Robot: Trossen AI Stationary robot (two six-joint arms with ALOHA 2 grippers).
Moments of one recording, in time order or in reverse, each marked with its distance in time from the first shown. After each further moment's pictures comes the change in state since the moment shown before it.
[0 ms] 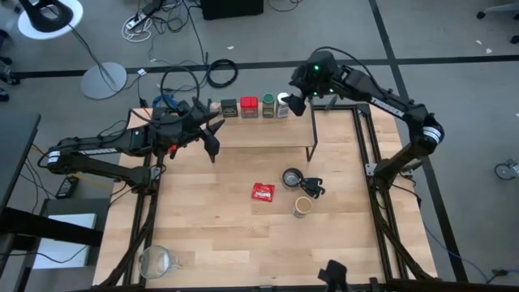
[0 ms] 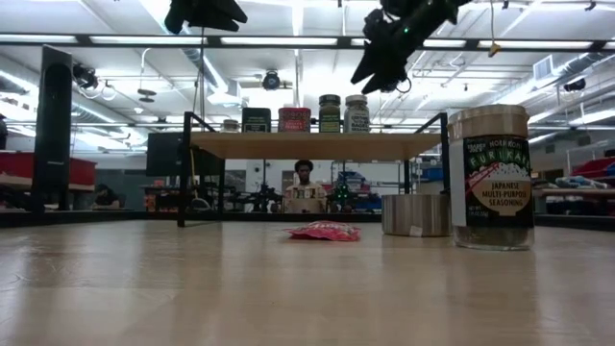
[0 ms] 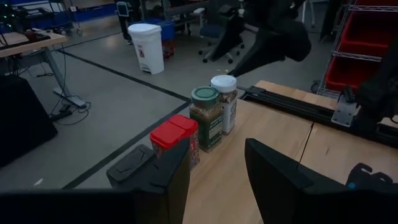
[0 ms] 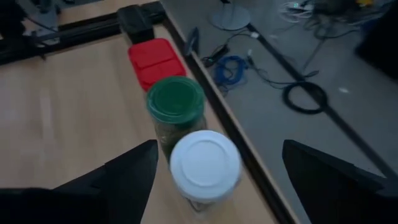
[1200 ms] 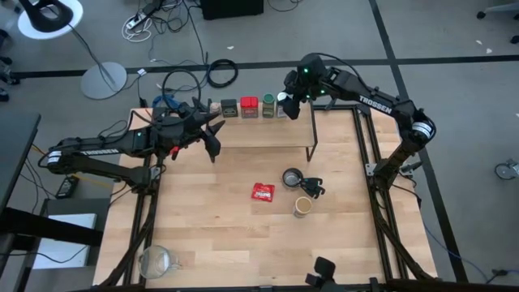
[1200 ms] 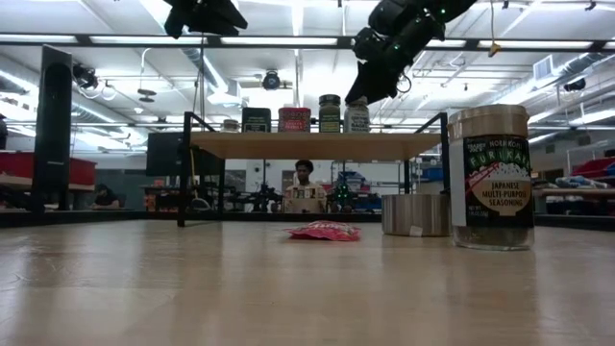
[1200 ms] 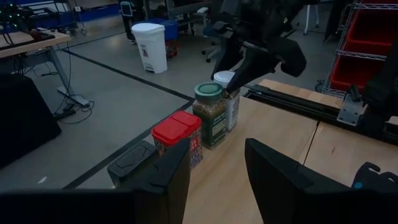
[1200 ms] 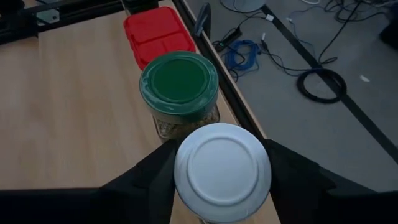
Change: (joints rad) left arm 0.000 0.000 -0.031 0.032 -0.014 0.000; right arm 0.004 0.078 0.000 0.009 -0.020 -0.018
